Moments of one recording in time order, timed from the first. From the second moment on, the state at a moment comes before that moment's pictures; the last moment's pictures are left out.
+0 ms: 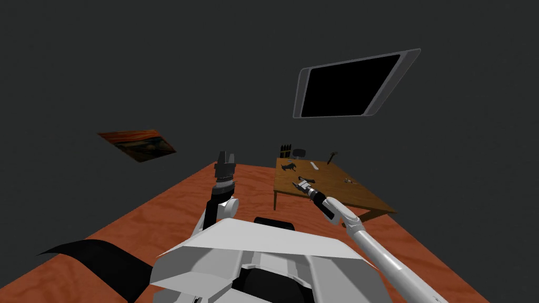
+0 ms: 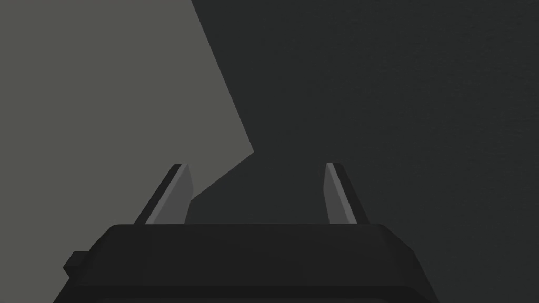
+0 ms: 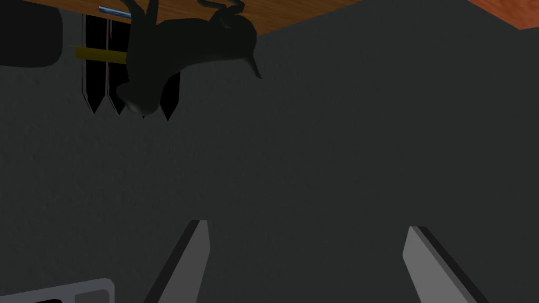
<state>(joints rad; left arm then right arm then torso) 0.46 -0.02 0.00 -2.29 0.03 -0.59 -0.10 0.00 -0.64 0.36 -1.41 0.81 -0.28 0.31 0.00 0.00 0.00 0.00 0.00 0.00</state>
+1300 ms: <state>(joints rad) 0.46 -0.02 0.00 -2.29 0.03 -0.59 -0.10 -0.09 -0.78 0.41 -1.02 0.99 -0.23 0.47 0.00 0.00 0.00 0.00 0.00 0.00</state>
